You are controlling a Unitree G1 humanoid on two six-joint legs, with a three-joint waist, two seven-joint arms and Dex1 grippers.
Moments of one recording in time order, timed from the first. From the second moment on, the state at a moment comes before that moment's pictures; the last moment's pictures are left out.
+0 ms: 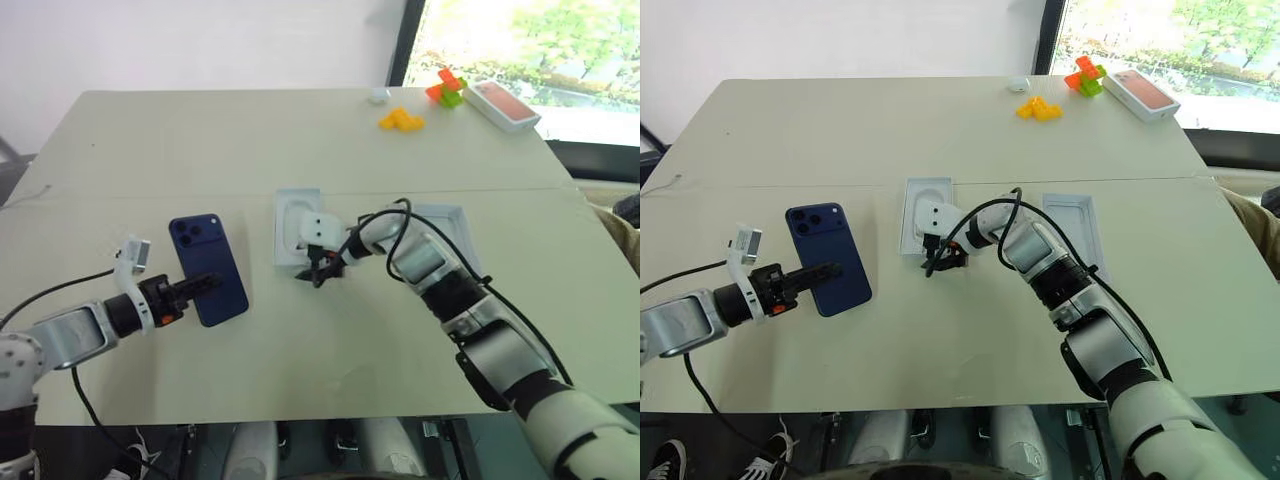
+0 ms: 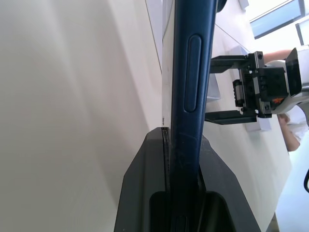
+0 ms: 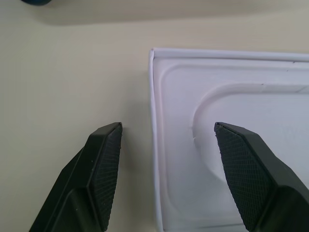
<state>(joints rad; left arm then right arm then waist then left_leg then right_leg) -0.05 0.81 0.37 -0.17 -1.53 1.10 -0.20 -0.90 -0.29 0.50 0.41 -0.14 0.34 1.11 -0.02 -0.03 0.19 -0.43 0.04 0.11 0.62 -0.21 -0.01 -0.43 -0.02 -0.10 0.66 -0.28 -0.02</state>
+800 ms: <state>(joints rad) -0.09 0.80 0.38 -0.17 -1.52 1.11 -0.19 -0.66 -0.49 0.48 -0.03 -0.12 0.41 1.17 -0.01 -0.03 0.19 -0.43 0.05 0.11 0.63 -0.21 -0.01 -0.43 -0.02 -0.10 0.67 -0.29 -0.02</state>
